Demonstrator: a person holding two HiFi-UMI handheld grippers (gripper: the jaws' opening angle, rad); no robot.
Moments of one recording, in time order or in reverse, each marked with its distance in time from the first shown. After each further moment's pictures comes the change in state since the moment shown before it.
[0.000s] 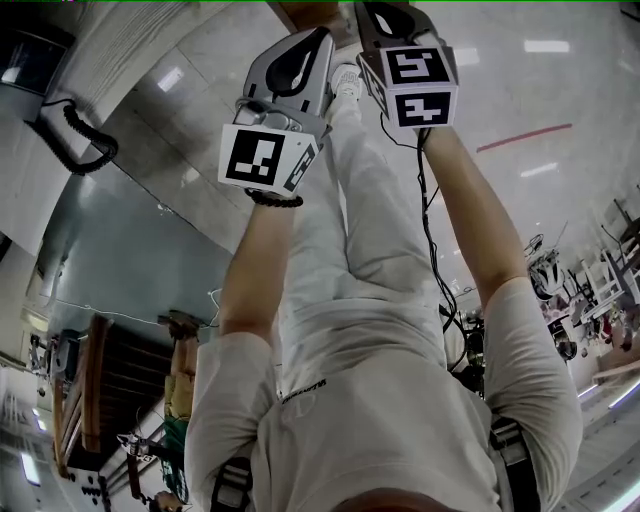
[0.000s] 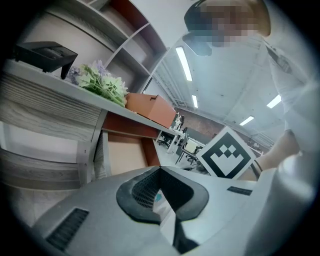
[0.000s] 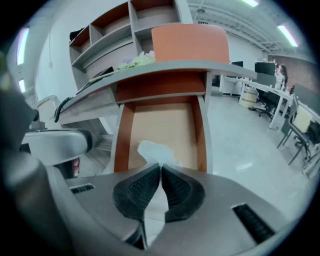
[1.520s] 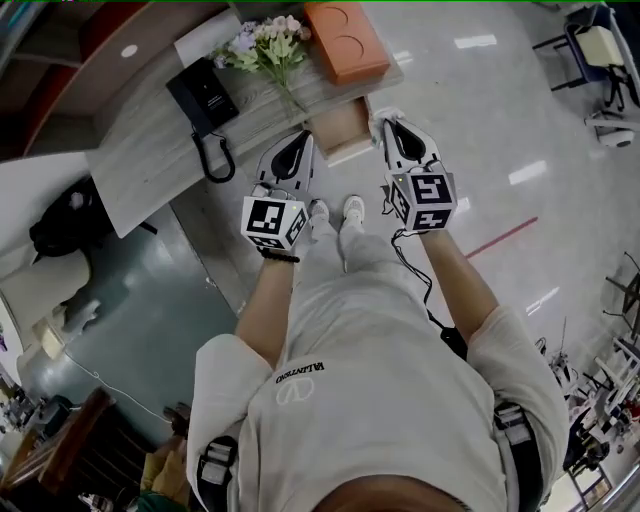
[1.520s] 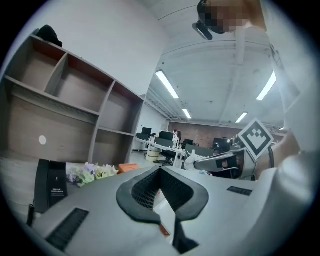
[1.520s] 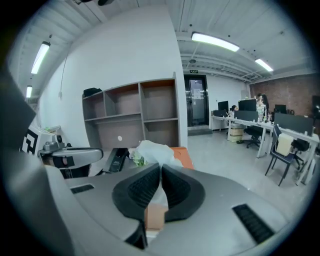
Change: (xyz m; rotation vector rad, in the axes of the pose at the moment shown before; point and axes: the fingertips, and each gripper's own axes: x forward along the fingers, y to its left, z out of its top) left arm -0.152 -0.095 0.268 0.209 -0.206 0.046; right arm -0.325 0.044 0.217 0.013 -0.432 -0.082
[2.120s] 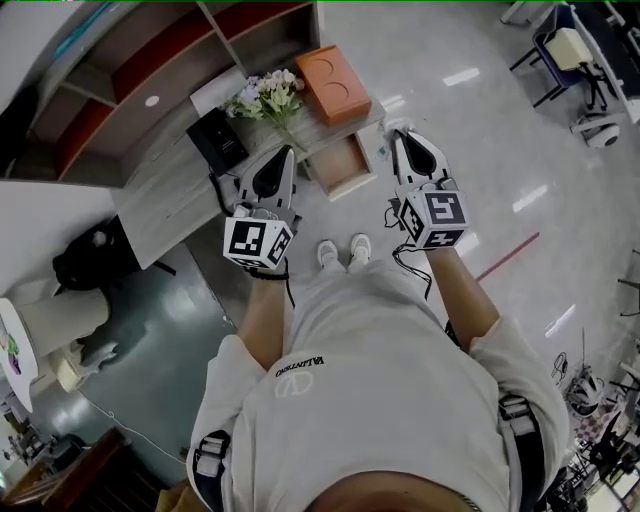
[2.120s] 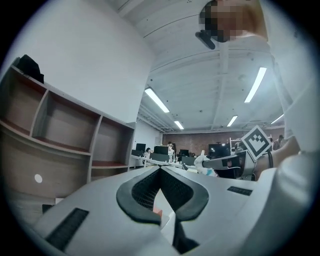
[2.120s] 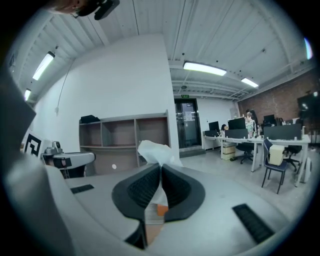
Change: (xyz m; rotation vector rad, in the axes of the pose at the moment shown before) left arm -0.039 -0.024 0.136 0.116 -0.163 -0.050; right arm -0.094 -0.008 0.116 0.032 -0.261 -0.076
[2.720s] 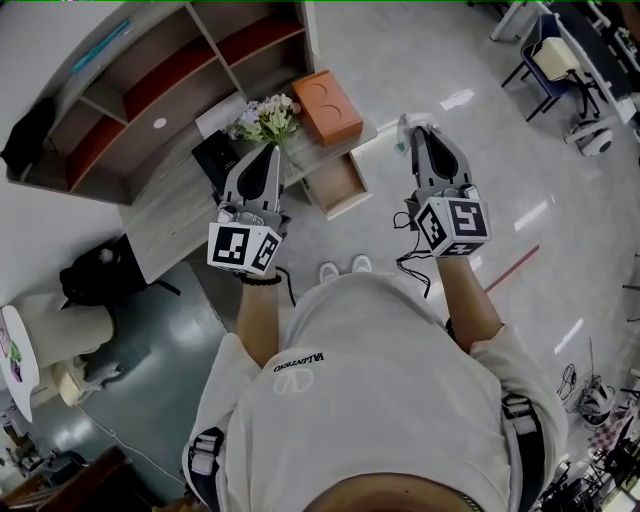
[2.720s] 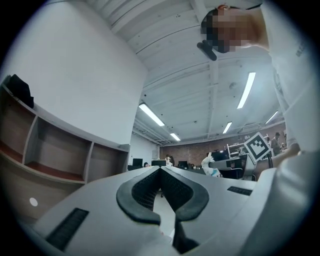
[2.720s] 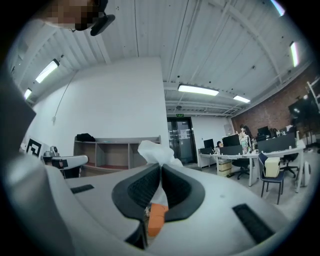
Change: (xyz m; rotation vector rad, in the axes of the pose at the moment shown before) left arm -0.009 -0.025 0.094 0.069 -0.157 -0.036; right arm -0.061 -0.029 0.087 -0.005 -0.217 -0.064
